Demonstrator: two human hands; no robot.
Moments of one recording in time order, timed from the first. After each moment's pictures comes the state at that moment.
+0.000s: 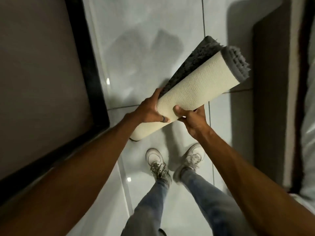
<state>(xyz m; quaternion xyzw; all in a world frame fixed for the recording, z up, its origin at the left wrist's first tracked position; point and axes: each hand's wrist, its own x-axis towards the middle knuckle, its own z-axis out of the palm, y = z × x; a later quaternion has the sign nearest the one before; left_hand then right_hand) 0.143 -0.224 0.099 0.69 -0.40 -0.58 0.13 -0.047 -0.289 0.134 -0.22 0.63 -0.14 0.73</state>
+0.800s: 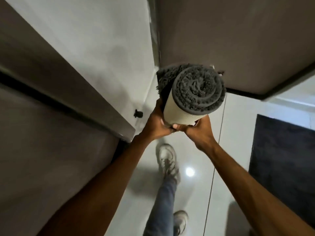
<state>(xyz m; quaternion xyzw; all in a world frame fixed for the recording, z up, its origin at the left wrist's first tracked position) 0.558 -0.683 0.284 0.71 -0.23 -0.39 0.54 0.438 -0.817 0.289 -0.66 0.36 -0.14 0.64</state>
